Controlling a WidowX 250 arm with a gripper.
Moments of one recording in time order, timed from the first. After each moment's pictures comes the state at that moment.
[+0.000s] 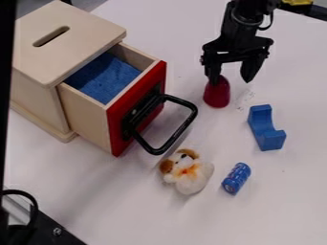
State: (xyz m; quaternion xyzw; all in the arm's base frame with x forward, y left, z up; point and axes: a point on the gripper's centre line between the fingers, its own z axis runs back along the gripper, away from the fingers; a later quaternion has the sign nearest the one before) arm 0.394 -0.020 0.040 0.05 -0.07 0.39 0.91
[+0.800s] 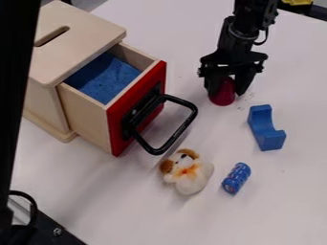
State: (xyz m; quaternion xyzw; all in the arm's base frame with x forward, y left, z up) arm 0.388 -0.016 0.018 0.06 -0.04 0.40 0.91
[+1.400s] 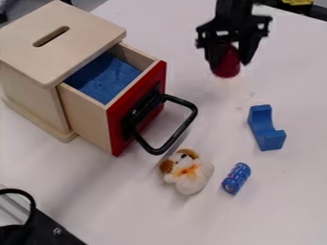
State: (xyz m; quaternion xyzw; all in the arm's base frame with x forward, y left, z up) arm 0.377 -0.014 0.094 0.00 -0.08 0.42 0.91
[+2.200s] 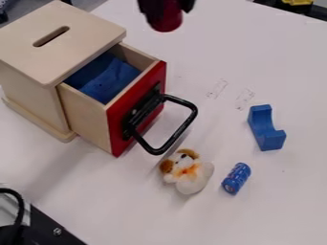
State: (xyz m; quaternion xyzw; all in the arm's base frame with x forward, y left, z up) arm 0.307 0.051 0.172 0.01 -0.15 0.51 0.85
